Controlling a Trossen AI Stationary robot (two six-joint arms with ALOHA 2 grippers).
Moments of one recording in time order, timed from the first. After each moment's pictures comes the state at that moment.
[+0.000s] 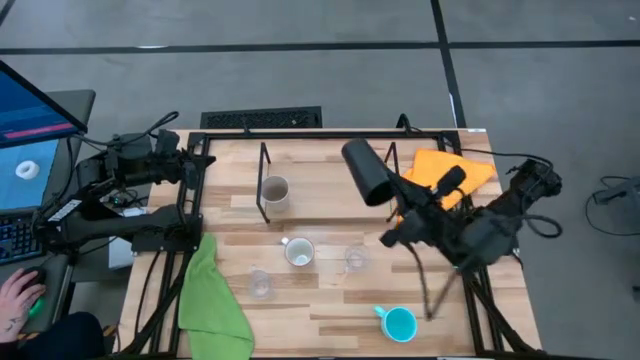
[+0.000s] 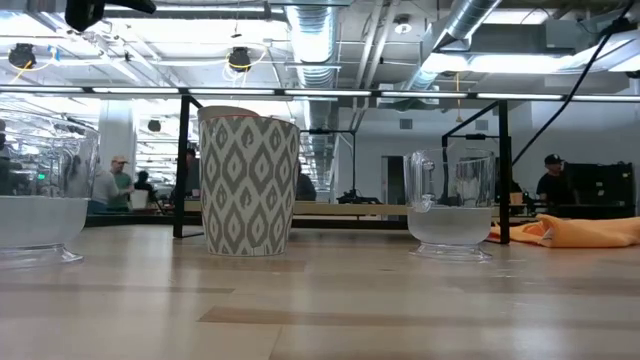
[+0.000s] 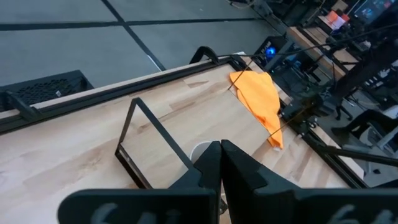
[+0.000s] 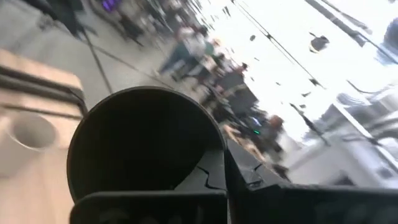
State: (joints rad) left arm 0.41 0.56 1.08 -0.92 -0.10 -0.59; right arm 0.68 1.46 1.66 -0.19 1.55 -0.91
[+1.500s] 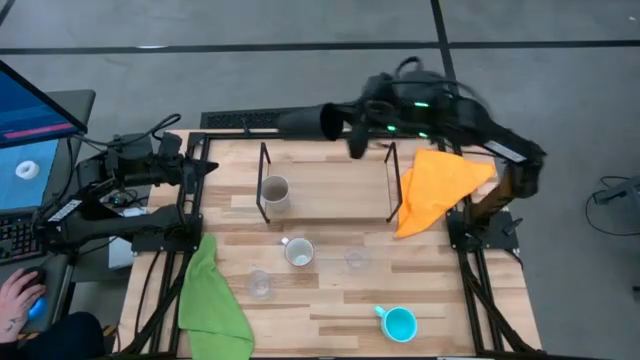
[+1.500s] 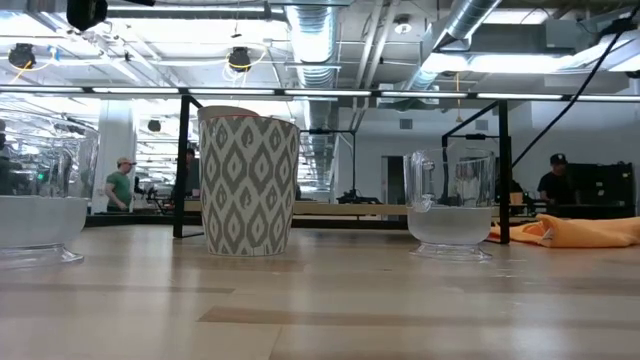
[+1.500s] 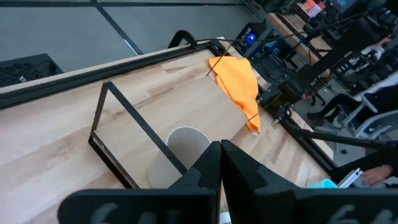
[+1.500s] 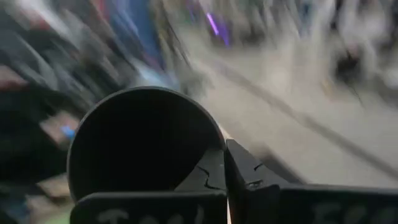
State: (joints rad) left arm 0.41 0.56 1.08 -0.92 0.01 -0.61; right arm -0.16 1.59 2.09 -0.75 0.19 0.12
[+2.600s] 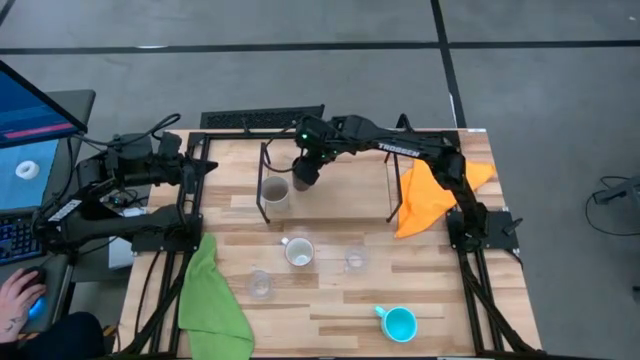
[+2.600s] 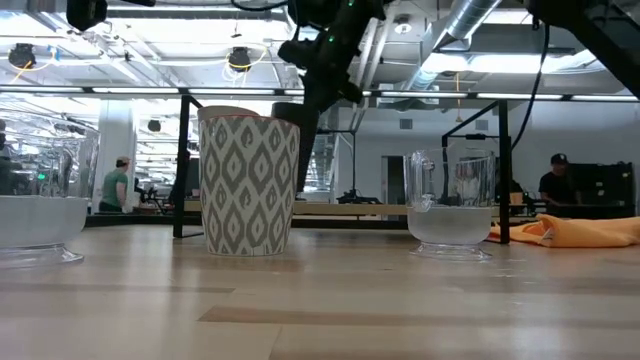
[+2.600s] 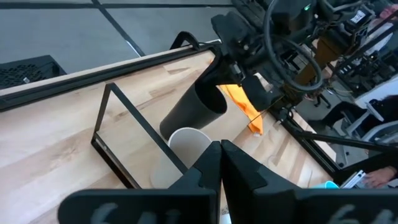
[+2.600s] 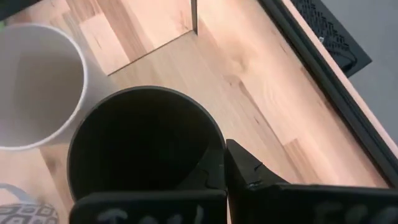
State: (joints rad) left arm 0.41 0.56 1.08 -0.92 0.00 -0.61; right arm -0.27 2.14 2.15 -1.06 0.09 0.16
